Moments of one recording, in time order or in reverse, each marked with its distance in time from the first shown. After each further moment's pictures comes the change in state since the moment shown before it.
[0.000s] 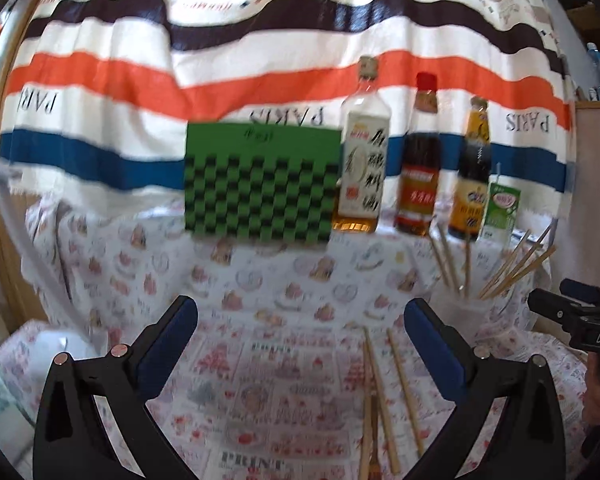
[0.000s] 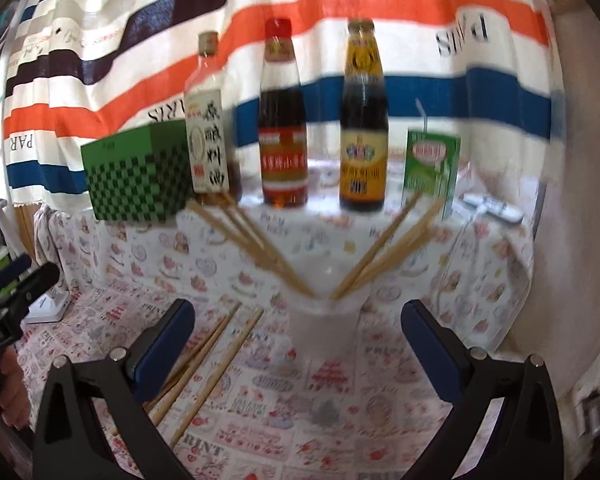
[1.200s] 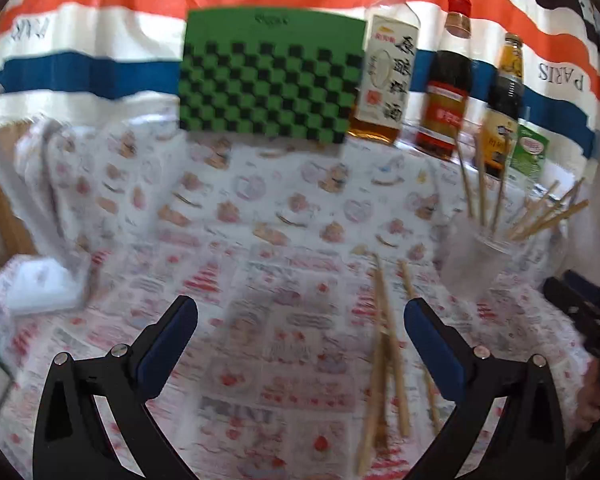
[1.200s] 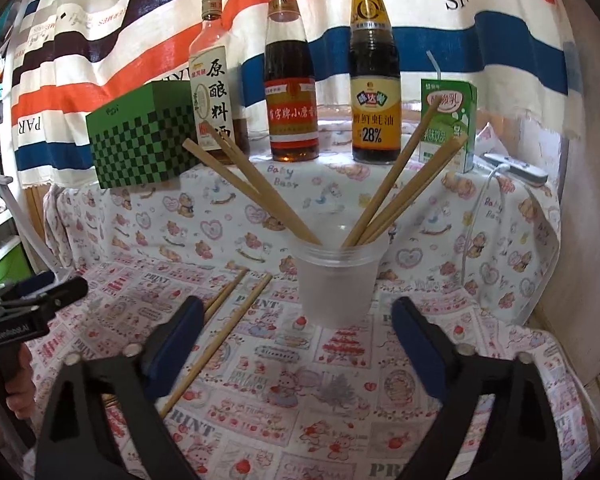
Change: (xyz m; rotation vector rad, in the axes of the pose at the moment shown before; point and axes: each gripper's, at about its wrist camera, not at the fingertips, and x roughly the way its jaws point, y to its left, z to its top) left arm 0.042 -0.003 -0.031 -0.058 0.273 -0.011; right arm 0.022 -0.006 -0.028 -0.024 0.064 0.072
